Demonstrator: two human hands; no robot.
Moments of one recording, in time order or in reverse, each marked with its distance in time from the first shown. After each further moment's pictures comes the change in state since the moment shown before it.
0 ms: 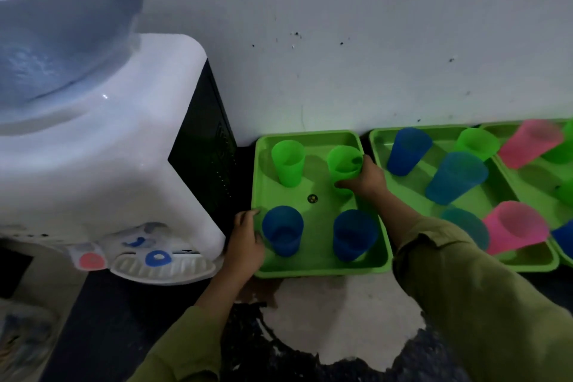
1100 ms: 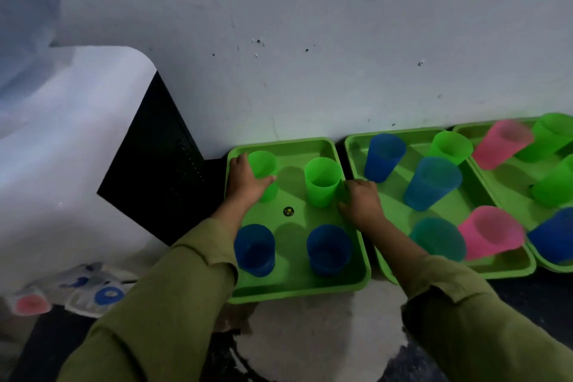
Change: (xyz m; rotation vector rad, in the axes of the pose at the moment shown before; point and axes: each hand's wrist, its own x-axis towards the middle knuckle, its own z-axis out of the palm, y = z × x) left_hand 0.128 0.093 0.011 0.017 0.110 -0.025; right_hand 0.002 0.049 -0.009 -0.454 0.036 -0.198
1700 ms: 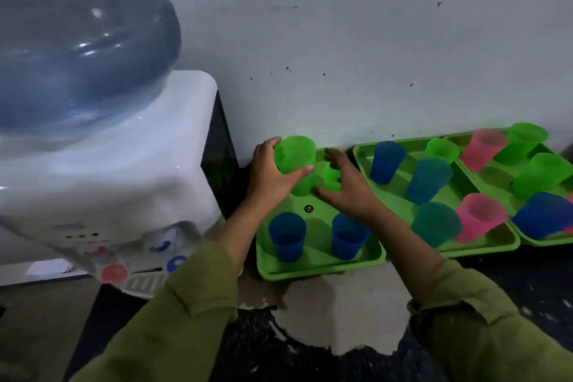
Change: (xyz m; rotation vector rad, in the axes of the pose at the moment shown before) left_hand -0.090 0.027 -0.086 -0.308 0.117 0.384; right_hand -0.079 -0.109 -0.066 0.557 0.146 -0.259
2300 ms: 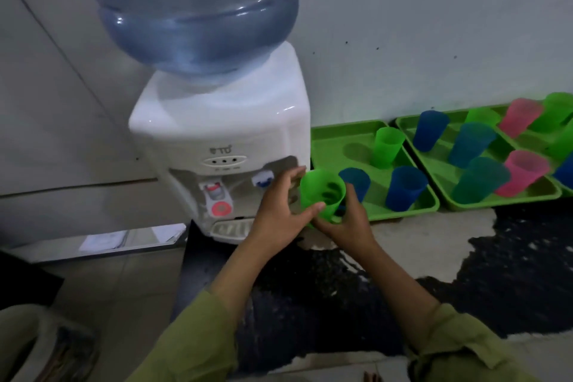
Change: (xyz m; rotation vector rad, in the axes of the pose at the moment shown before) left_hand -0.150 -0.072 -0.151 -0.193 -0.230 0.070; right_hand -0.145 -0.105 0.157 0.278 0.186 0.027
